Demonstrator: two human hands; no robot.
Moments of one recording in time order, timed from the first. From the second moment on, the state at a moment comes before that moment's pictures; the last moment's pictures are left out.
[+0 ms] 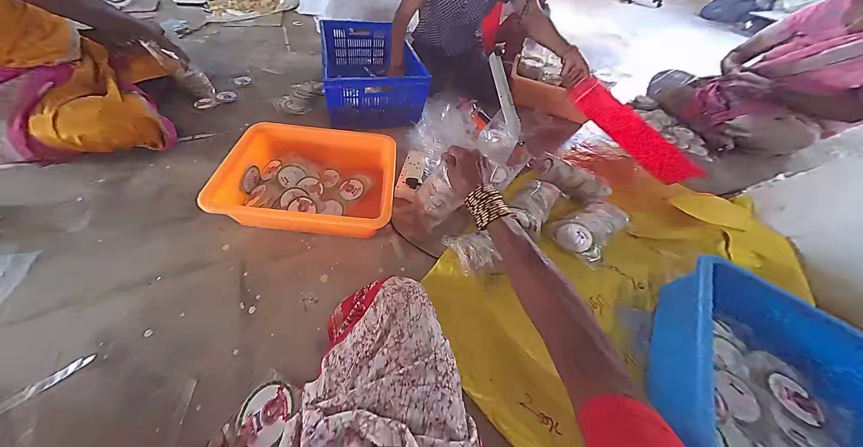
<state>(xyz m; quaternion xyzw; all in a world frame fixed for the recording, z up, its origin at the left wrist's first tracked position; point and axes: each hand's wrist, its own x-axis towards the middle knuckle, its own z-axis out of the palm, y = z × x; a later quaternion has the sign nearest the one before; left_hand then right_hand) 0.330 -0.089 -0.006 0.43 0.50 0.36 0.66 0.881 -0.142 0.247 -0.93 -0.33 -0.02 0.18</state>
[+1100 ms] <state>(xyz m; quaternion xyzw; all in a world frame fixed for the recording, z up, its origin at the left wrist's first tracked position) 0.324 -0.075 0.185 0.50 0.31 0.50 0.63 0.495 -0.153 0.163 -0.46 -0.86 0.02 0.23</state>
